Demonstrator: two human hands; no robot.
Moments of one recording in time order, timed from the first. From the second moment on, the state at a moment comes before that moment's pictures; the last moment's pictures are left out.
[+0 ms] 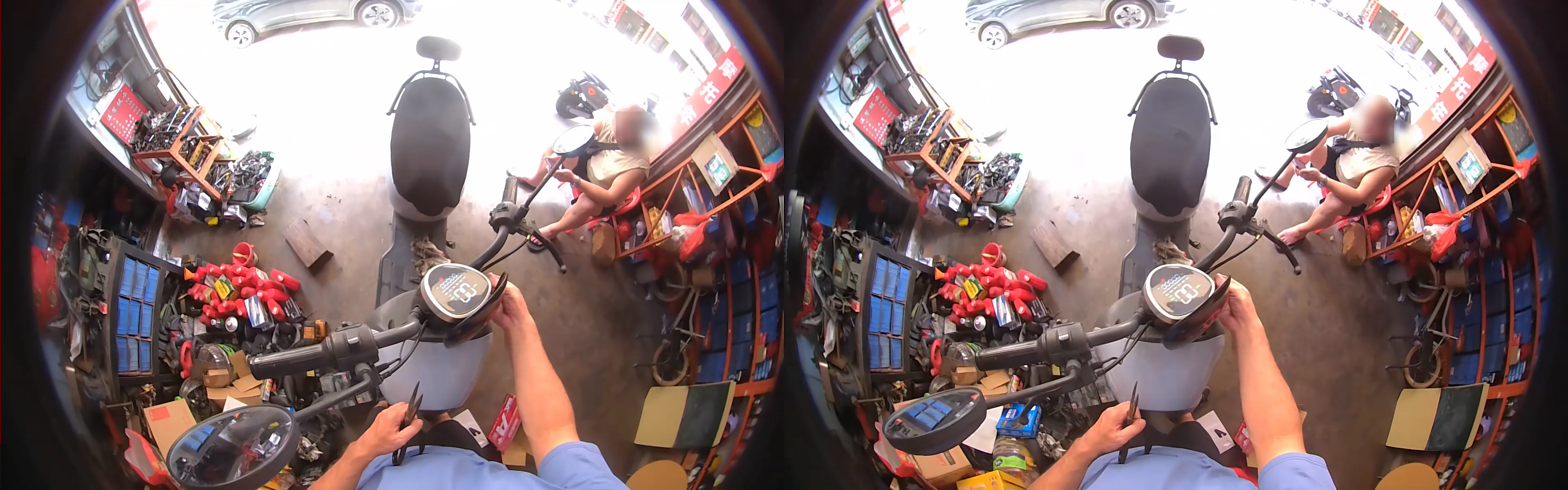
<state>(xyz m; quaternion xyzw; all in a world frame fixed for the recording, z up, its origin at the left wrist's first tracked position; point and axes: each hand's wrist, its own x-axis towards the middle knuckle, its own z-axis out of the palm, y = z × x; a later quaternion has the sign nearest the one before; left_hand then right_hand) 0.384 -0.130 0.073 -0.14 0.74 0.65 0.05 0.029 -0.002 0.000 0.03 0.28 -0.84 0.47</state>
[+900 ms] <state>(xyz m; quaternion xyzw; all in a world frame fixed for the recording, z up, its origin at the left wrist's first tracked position) 0.366 -0.287 0.064 -0.23 0.29 0.89 -0.26 0.104 0.050 0.069 0.11 0.61 -0.78 0.10</state>
